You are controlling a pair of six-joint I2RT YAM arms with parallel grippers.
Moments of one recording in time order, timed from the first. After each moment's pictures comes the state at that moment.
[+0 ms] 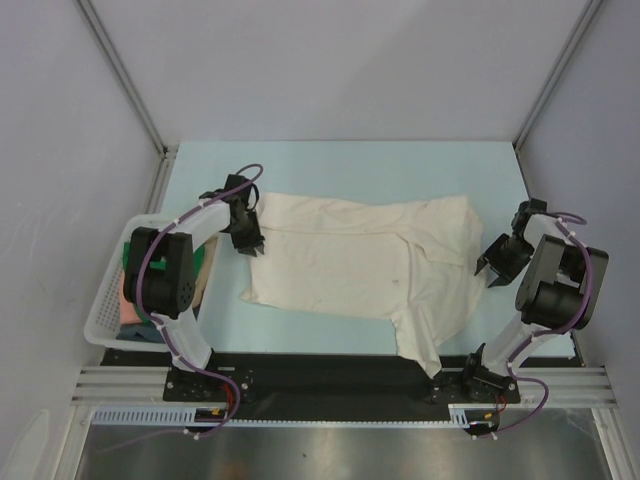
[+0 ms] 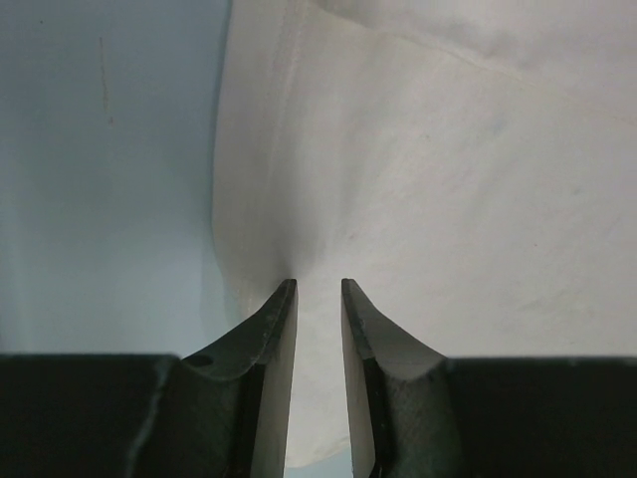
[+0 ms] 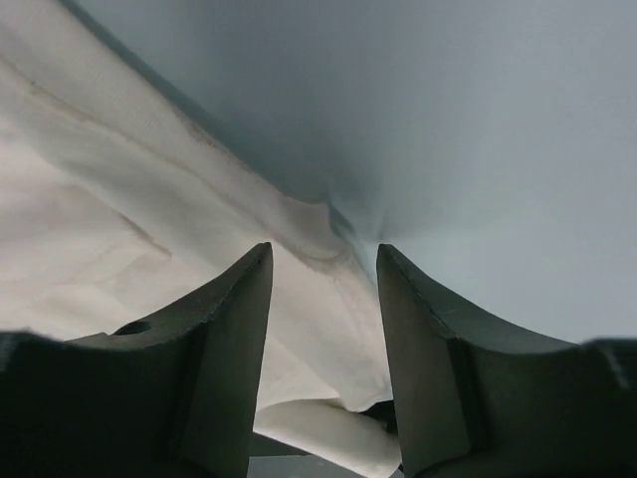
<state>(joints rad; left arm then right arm) -0.19 1.80 1.21 -0.67 0.06 -0.45 -0.38 1.72 1.07 -0.79 -0.08 0.44</state>
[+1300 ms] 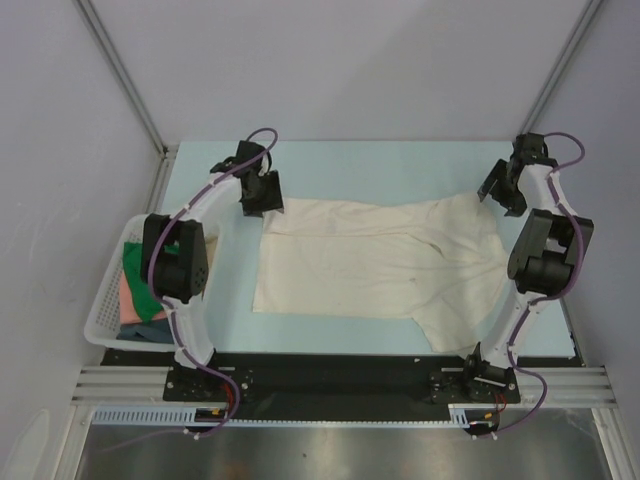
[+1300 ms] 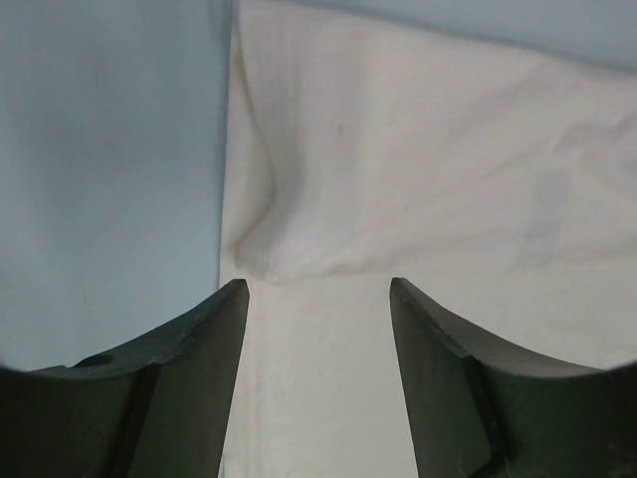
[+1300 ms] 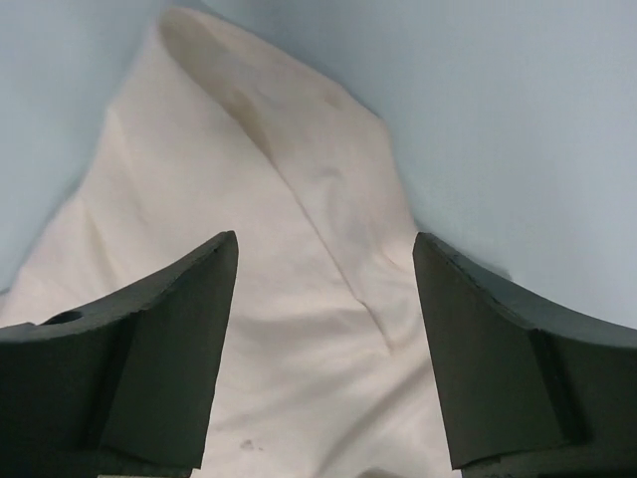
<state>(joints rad) -0.24 1.92 1.51 -0.65 0.05 -0.38 -0.27 1.94 1.61 -0.72 0.09 0.36</state>
